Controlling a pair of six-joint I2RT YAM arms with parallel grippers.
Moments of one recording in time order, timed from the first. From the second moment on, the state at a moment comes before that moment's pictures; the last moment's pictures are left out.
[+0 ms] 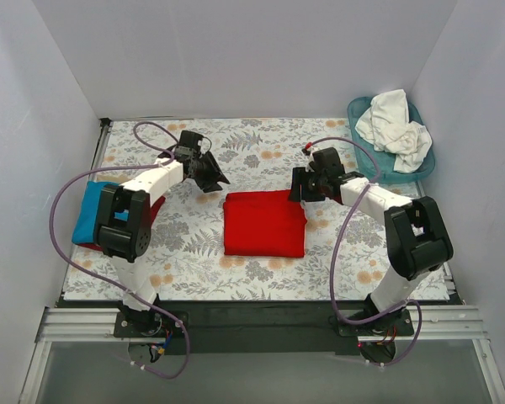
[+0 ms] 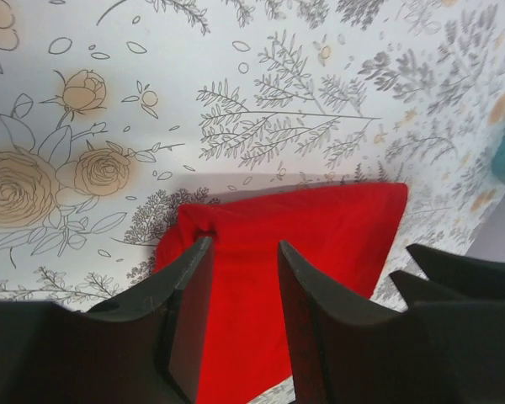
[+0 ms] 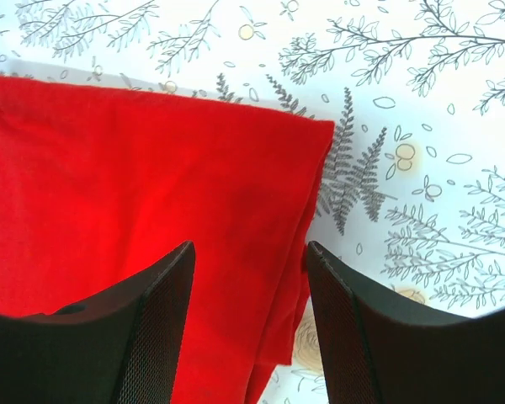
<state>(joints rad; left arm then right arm) -0.28 1.86 1.34 -0.44 0.25 -0.82 0.41 1.67 1.05 -0.22 -0.20 0.30</state>
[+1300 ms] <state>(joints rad) -0.29 2.01 1.40 -0.45 0.38 -0.78 0.35 1.92 1.18 -0.16 -0.33 0.36</state>
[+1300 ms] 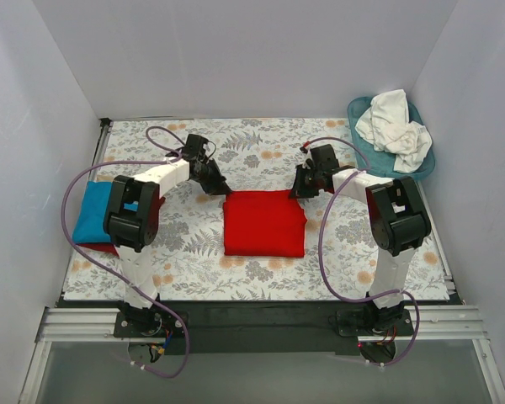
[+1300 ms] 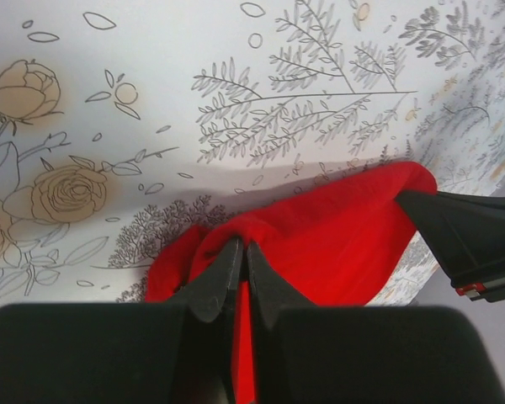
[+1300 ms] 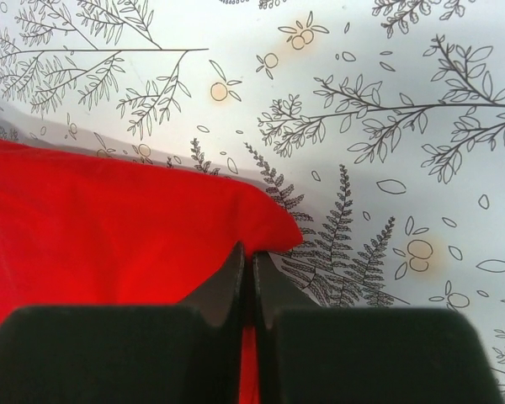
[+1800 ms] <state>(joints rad) -0.23 1.91 1.41 -0.52 0.35 -0.79 0.35 1.84 1.19 -0.13 -0.35 0.36</state>
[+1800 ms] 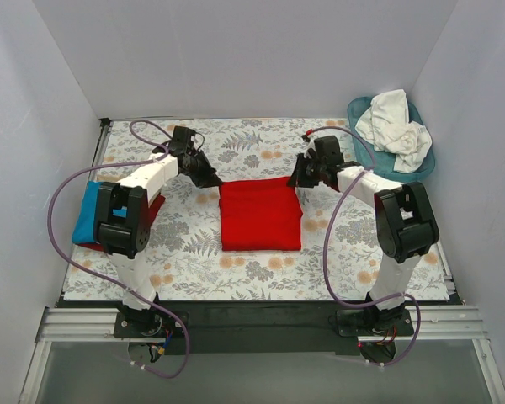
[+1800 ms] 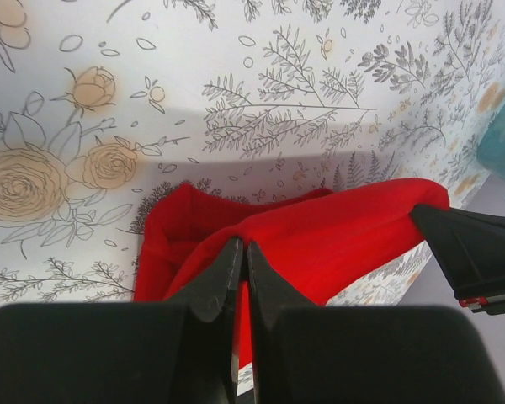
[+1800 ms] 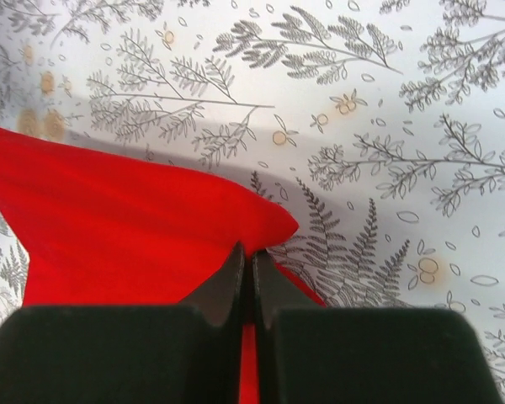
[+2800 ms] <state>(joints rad) -0.22 1.72 1.26 -0.49 0.30 -0.76 0.27 1.63 0.96 -0.06 -0.42 0.35</state>
